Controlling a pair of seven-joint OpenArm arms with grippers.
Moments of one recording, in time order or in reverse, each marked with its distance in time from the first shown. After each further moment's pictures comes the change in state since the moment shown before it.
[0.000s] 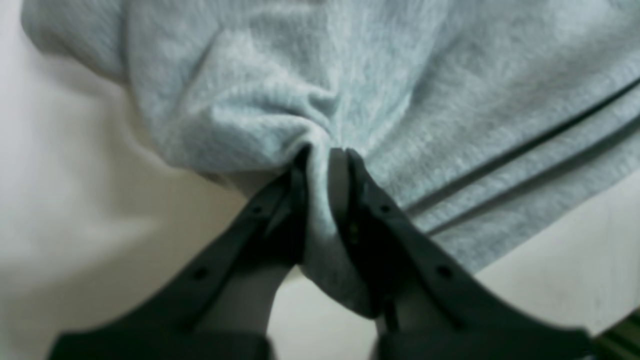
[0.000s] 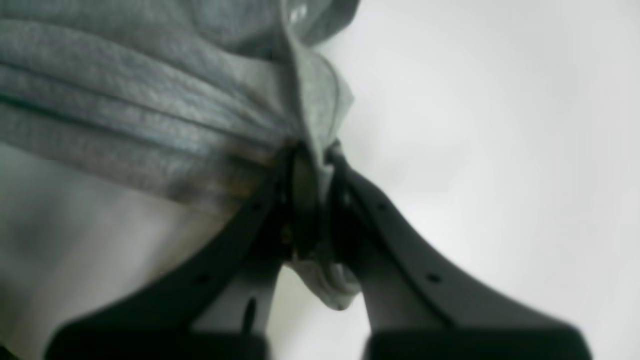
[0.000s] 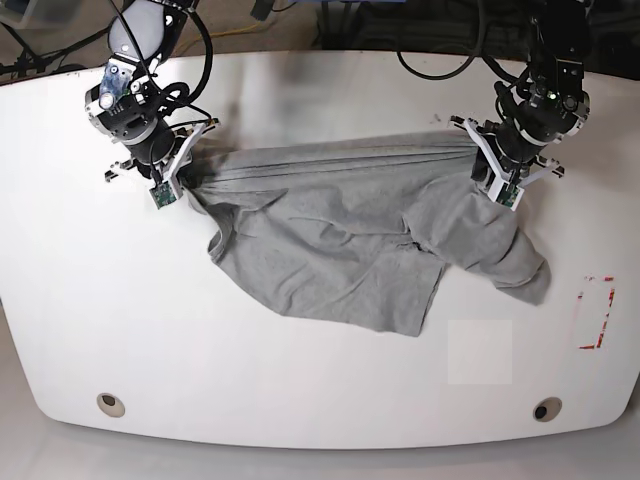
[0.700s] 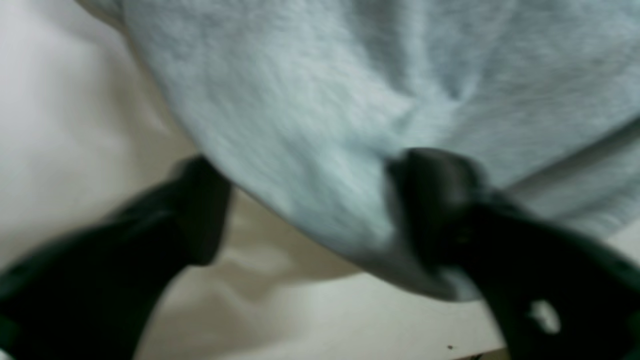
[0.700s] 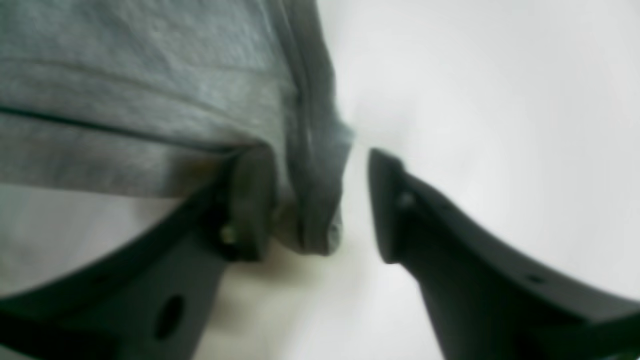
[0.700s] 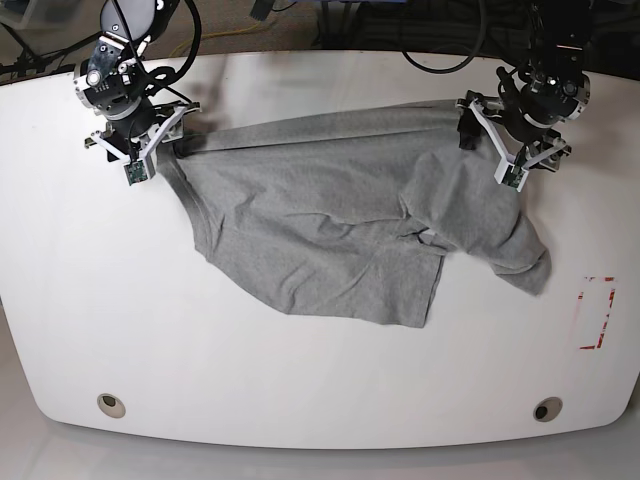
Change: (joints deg) left arm 3.1 0.0 -1.1 0.1 2.0 0.7 0.9; right arm -3.3 -0.6 5.8 0.0 1.7 -1.6 -1.2
